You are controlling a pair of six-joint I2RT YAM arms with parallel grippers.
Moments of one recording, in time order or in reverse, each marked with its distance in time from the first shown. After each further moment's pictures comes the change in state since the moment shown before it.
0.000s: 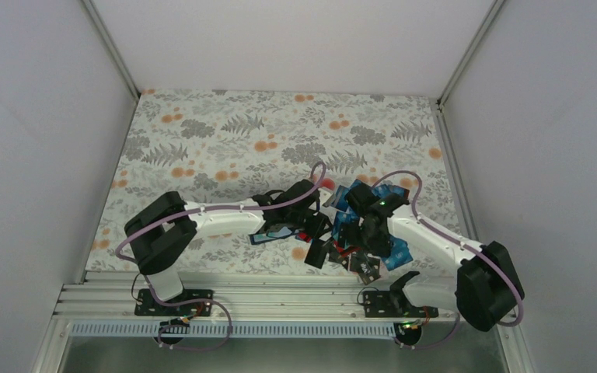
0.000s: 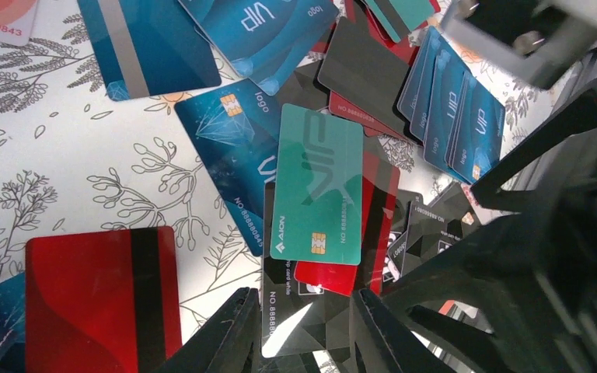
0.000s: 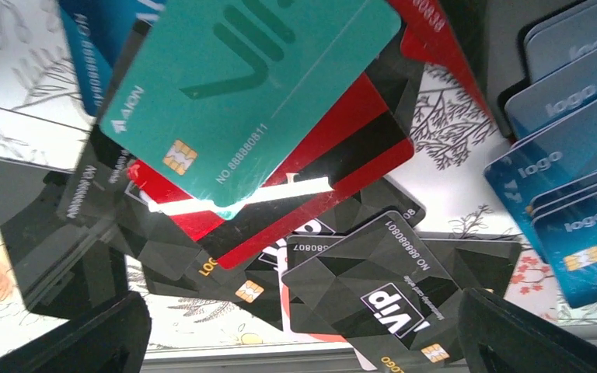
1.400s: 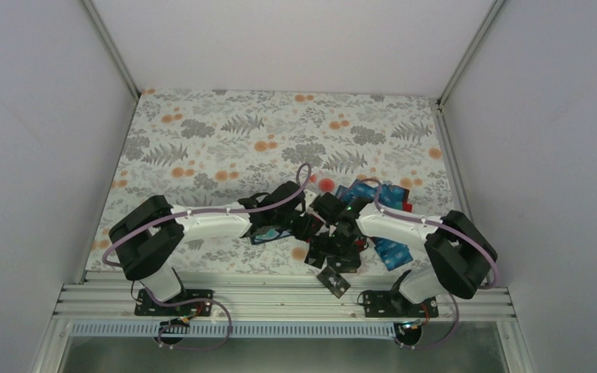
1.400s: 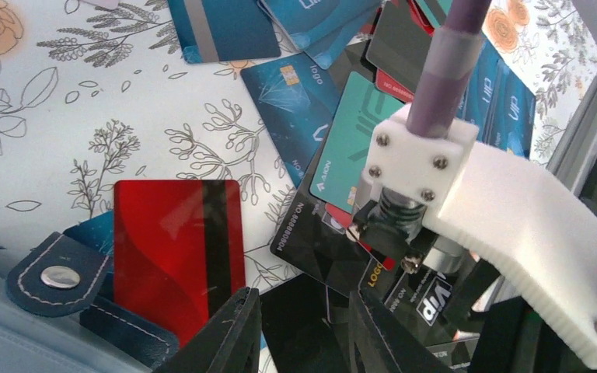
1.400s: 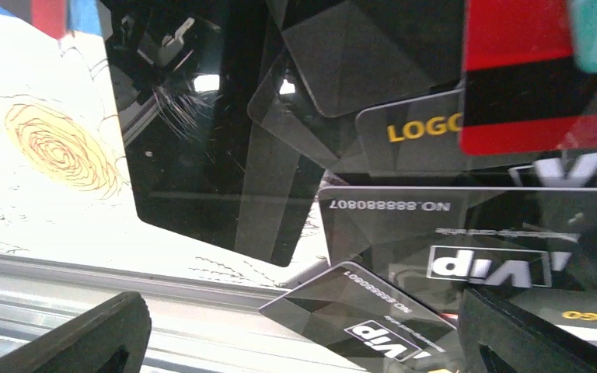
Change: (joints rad) left arm 0.044 -0.088 -0.139 0.050 -0.001 0.018; right arm 0.227 0.258 0.037 0.180 -0.308 0.153
